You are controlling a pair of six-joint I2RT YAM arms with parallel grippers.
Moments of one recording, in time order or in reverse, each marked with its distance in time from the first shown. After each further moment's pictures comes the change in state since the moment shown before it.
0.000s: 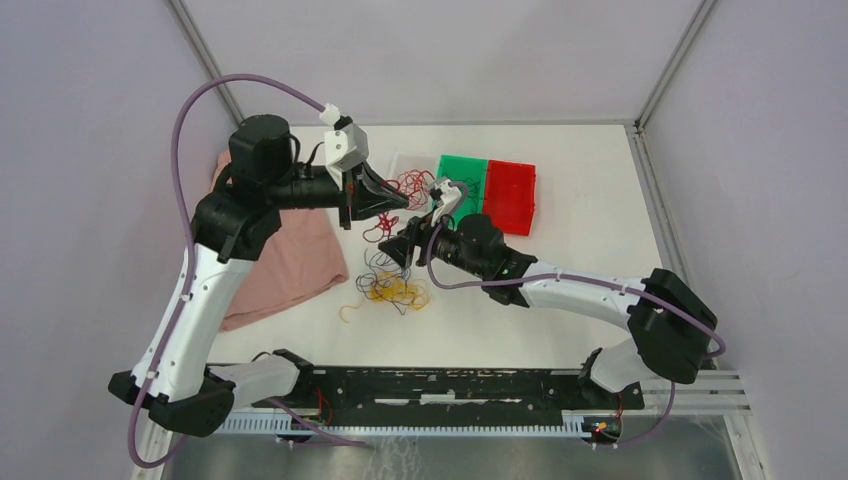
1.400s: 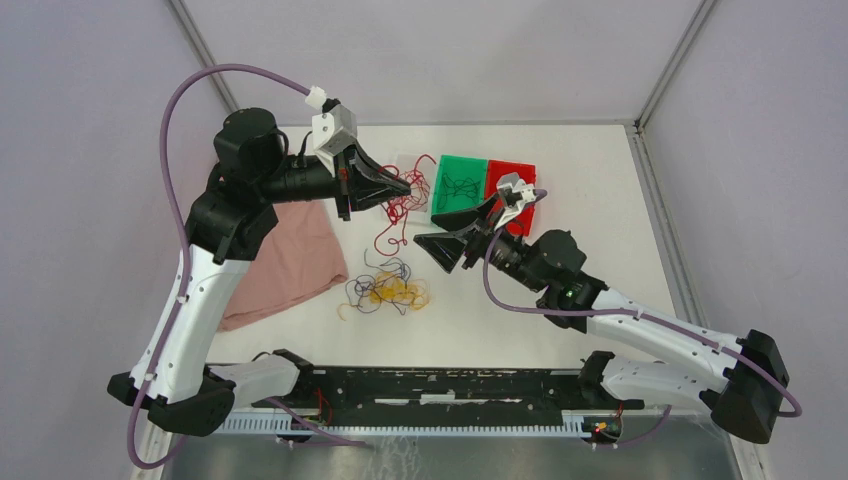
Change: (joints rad) left arm 0.000 0.004 0.048 0.131 0.036 -0.188; right arm -0.019 -0.430 -0.153 0.045 -0.013 -0.011
